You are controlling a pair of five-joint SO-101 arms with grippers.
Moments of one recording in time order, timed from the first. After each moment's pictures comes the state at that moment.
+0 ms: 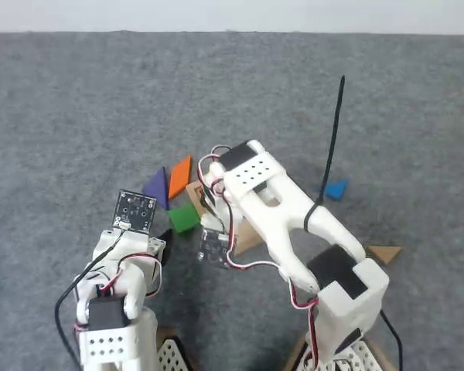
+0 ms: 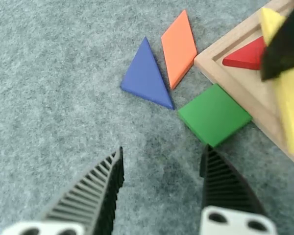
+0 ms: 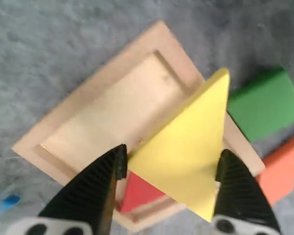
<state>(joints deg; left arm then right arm) -12.0 -103.1 96.9 66.8 -12.2 -39.0 13.7 5.9 71.3 130.8</state>
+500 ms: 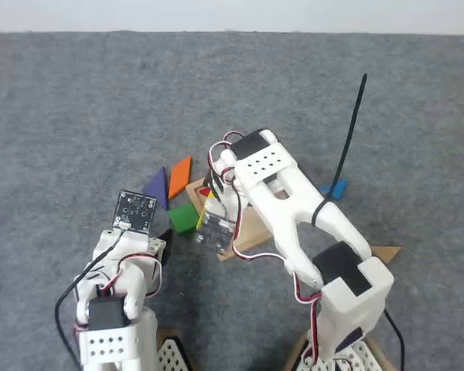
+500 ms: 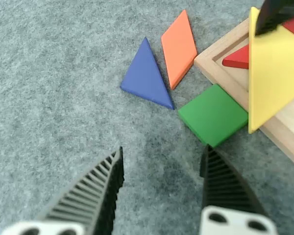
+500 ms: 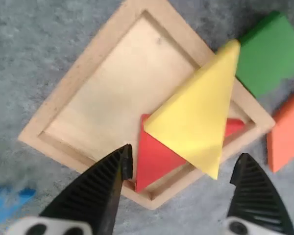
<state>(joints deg) -12.0 -103.1 96.9 66.8 -12.2 -35.7 13.7 3.9 70.2 122.7</state>
